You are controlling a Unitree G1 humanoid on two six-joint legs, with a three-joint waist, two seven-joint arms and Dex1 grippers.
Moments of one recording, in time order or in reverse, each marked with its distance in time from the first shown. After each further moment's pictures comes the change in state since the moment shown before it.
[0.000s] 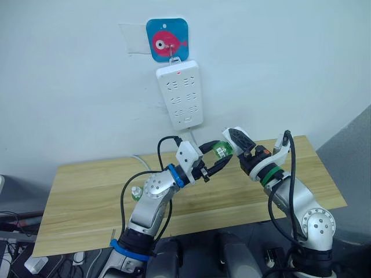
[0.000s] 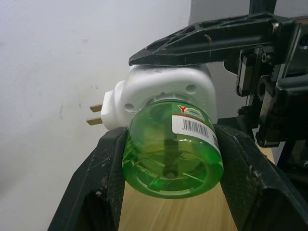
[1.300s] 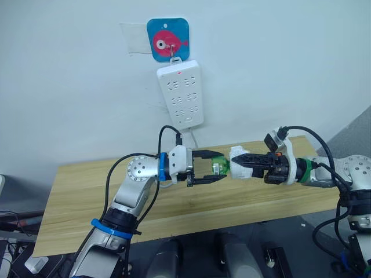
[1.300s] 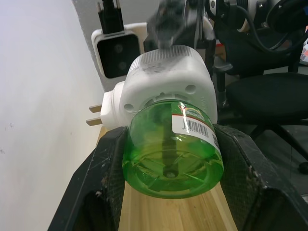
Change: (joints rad) left arm -0.145 0.168 0.015 0.094 -0.075 -0.138 -0.453; right arm -0.366 -0.576 0.099 0.715 0.271 0.800 0.659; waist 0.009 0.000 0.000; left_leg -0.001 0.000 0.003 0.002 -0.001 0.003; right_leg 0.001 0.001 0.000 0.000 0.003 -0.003
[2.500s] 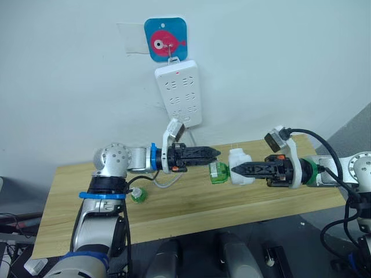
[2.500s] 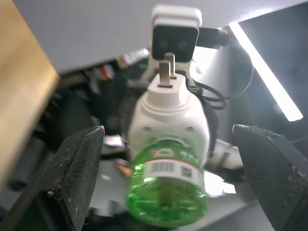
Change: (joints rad) left arm -0.279 0.036 0.320 0.112 -0.704 1.521 0.279; right arm 0.014 -0.071 0.011 -0.185 -0.121 -0.033 0.195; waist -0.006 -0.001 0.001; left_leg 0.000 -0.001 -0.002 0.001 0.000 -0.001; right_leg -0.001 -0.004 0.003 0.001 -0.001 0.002
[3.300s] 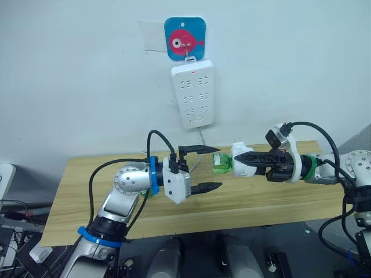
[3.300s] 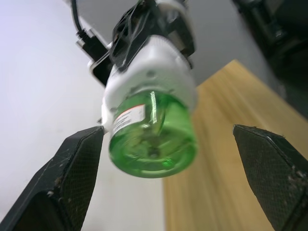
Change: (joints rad) left arm 0.346 0.019 -0.302 -0.221 1.018 -1.946 -0.082; right arm -0.049 0.003 0.058 0.169 0.110 0.013 -0.046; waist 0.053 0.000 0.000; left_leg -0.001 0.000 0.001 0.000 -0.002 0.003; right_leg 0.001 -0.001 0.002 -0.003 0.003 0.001
